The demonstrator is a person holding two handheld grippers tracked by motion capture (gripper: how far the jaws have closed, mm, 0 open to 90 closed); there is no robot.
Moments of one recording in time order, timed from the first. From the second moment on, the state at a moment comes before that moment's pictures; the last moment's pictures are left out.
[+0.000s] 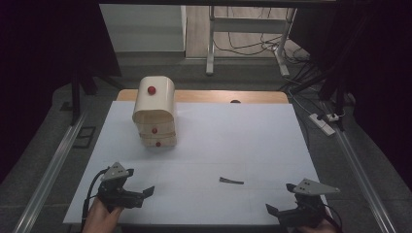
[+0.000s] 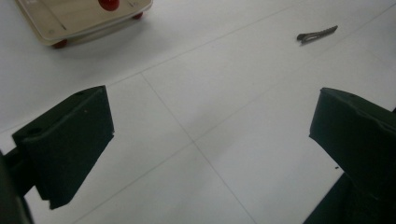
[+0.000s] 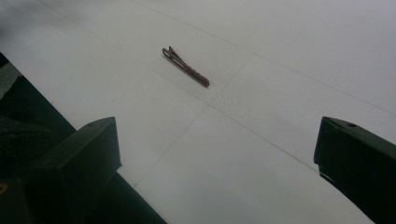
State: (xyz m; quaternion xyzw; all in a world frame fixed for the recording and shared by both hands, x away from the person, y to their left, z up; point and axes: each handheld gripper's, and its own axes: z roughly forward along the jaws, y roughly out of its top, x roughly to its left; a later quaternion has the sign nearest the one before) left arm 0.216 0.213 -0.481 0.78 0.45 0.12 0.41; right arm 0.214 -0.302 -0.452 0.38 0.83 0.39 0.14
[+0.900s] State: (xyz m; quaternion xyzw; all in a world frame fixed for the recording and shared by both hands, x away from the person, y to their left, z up) left arm 0.257 0.201 -0.485 0.77 0.49 0.15 0.38; right arm 0.215 -0.303 -0.452 0.37 0.83 0.40 0.12
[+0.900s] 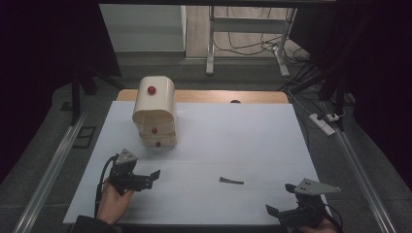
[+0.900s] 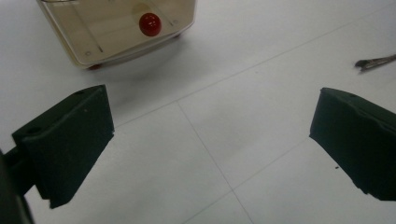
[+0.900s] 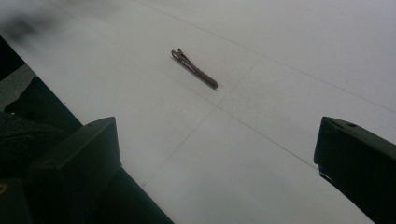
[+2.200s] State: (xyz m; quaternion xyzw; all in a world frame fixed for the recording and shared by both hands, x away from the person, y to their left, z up) left arm 0.305 0.169 -0.507 0.72 0.56 0.21 0.36; right arm 0.215 -0.302 -0.452 0.35 0.83 0.41 0.11
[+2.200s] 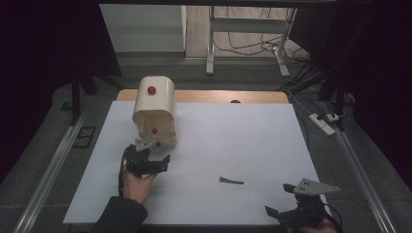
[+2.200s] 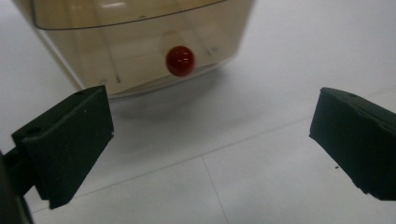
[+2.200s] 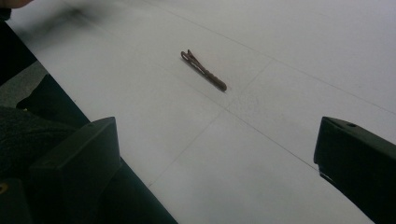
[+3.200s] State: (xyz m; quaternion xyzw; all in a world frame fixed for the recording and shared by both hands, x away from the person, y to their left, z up) left arm 0.320 0.141 -0.516 0.64 0.64 0.28 0.33; right arm 0.216 -0.302 -0.452 0.35 0.84 0.41 0.11
